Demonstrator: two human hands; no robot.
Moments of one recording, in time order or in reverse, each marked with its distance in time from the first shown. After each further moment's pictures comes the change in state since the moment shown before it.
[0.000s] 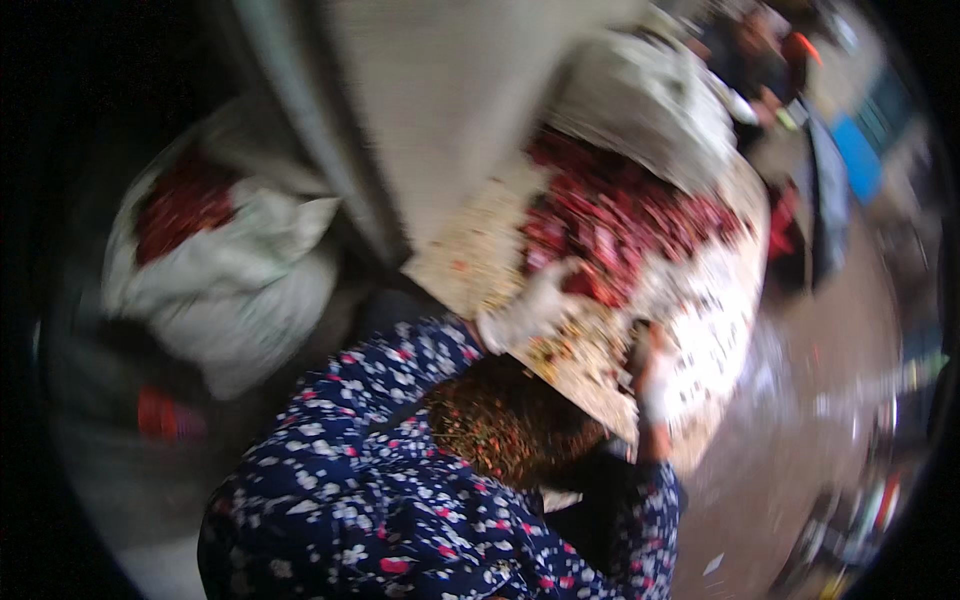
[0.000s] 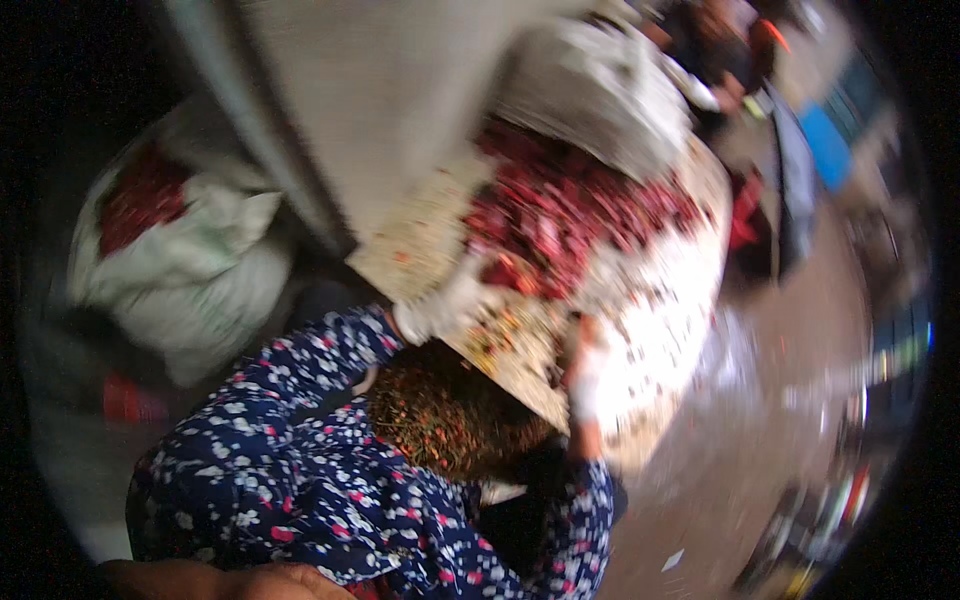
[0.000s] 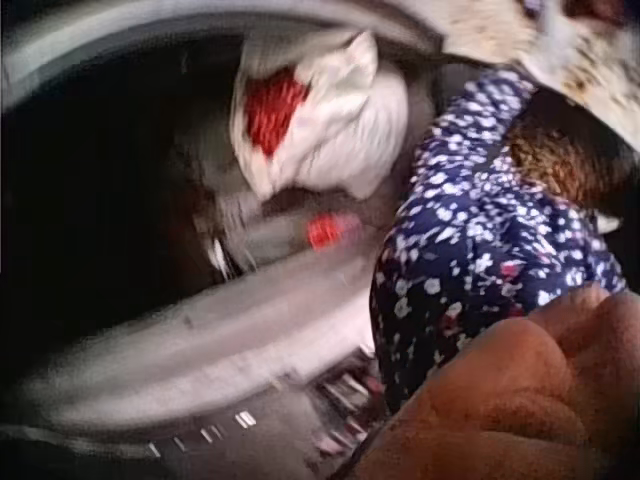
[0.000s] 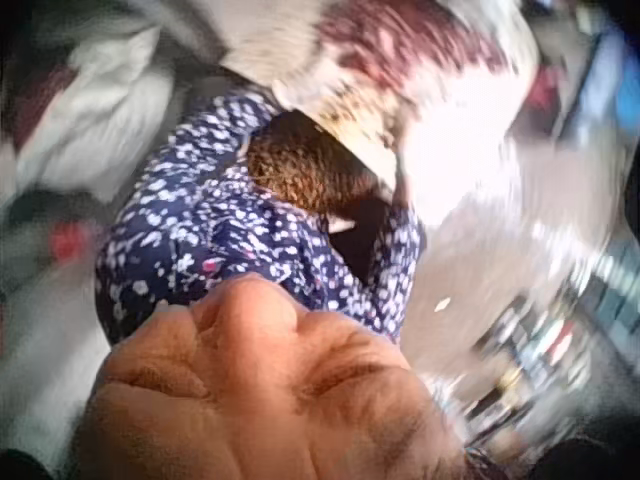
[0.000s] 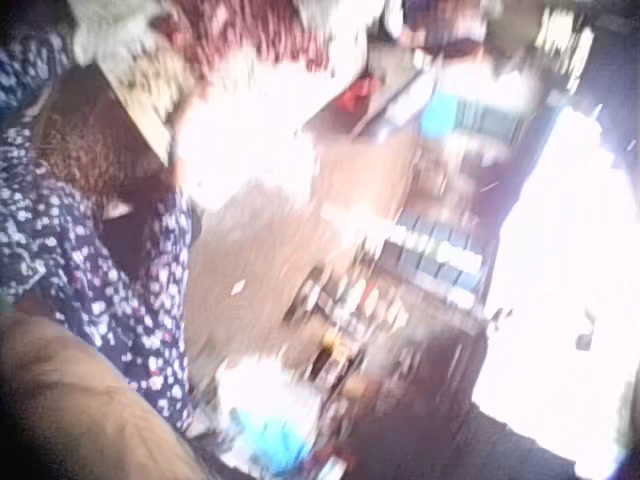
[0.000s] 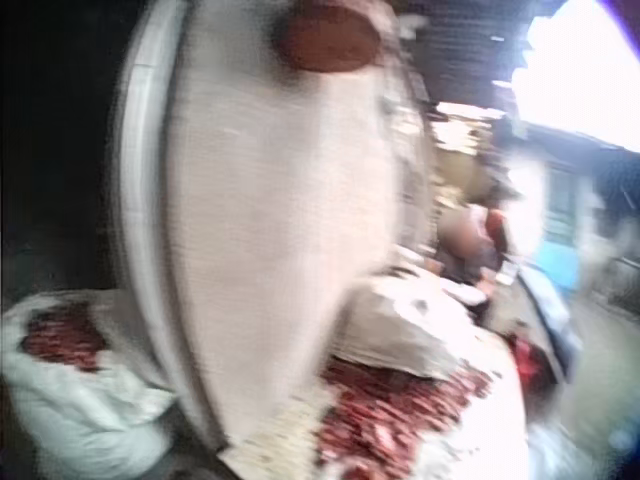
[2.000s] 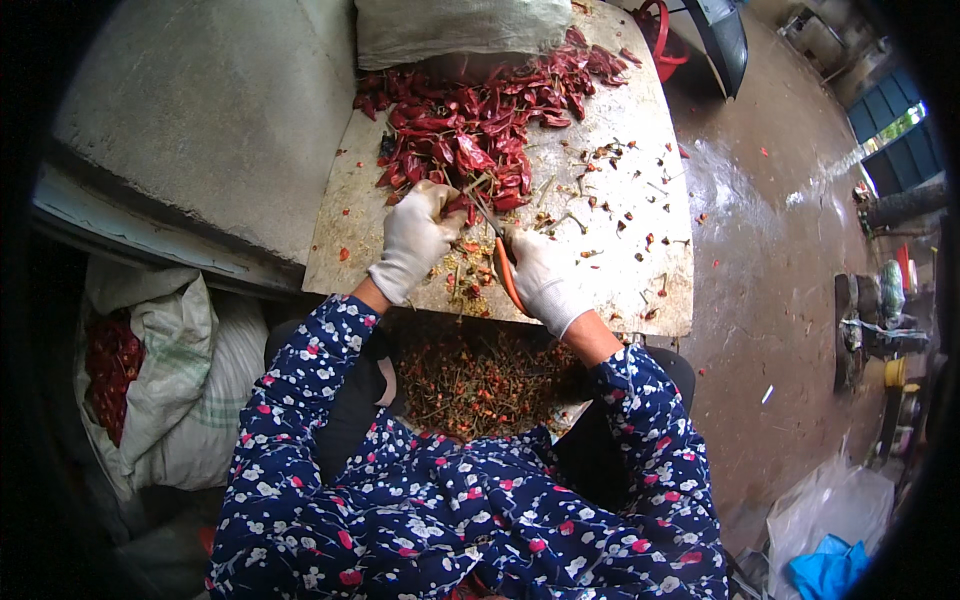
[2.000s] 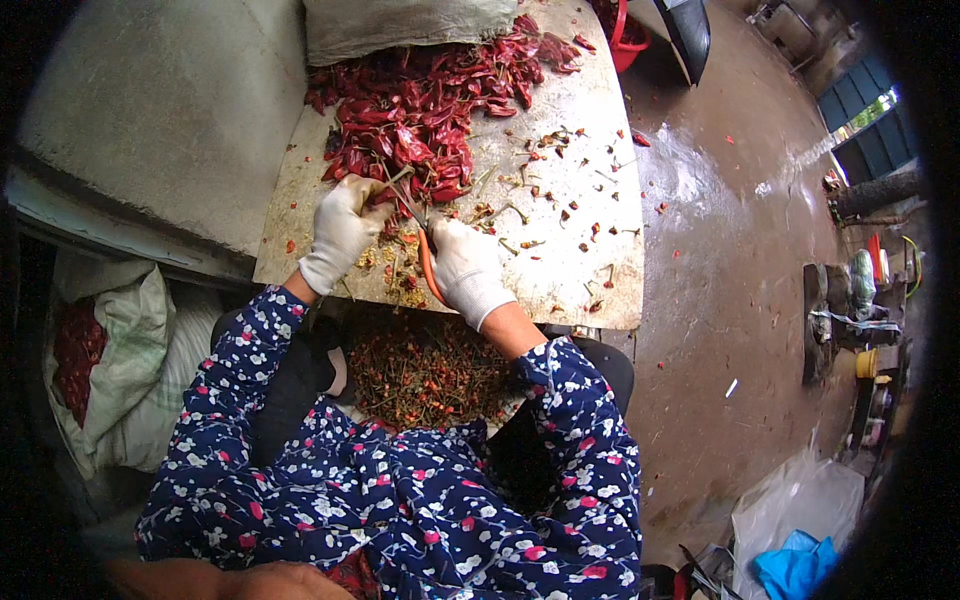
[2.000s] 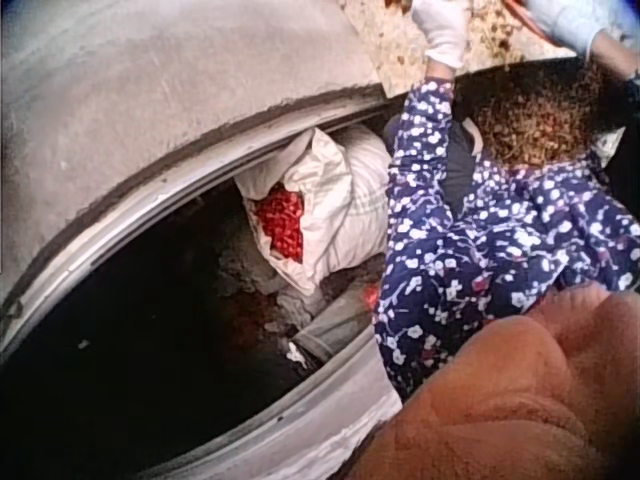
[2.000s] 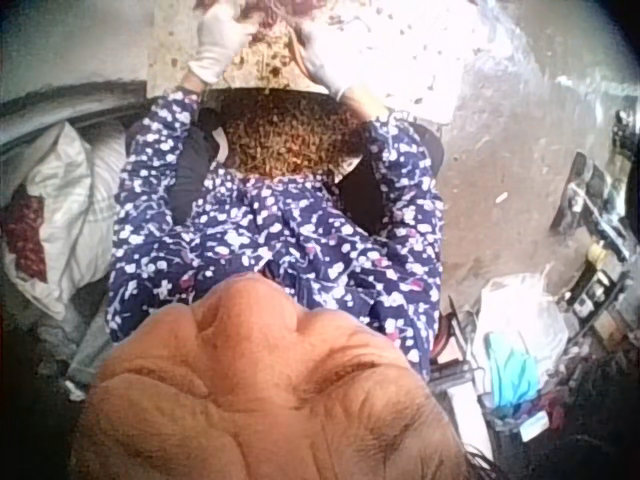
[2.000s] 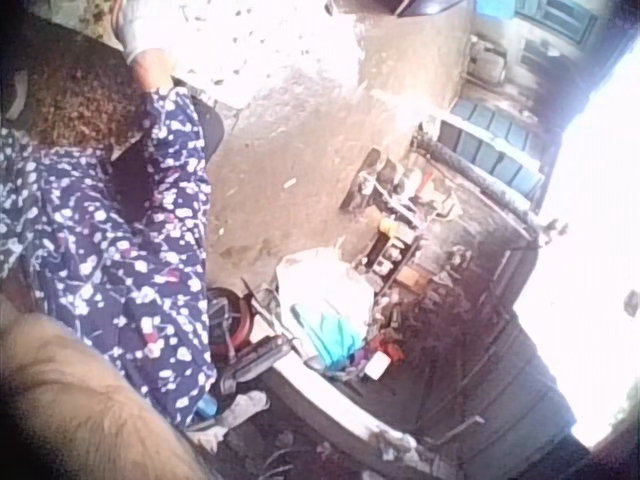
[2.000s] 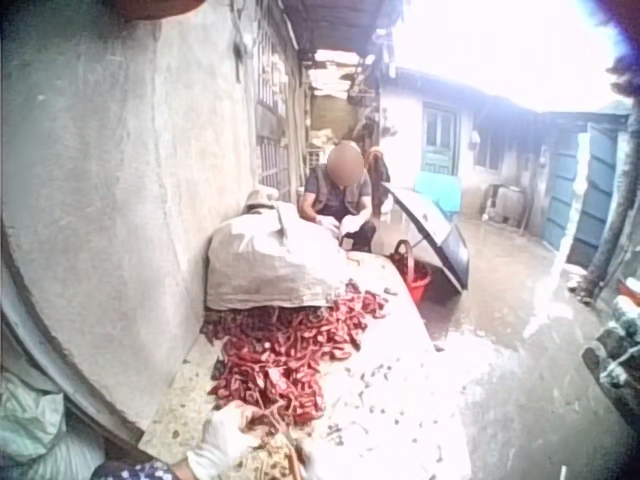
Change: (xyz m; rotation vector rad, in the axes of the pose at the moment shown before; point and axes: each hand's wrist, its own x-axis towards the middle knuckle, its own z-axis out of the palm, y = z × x) left_hand 0.027 0.005 0.005 1.382 0.310 0.695; right_hand -0.018 -0.005 0.031 -0.938 -0.096 -0.336
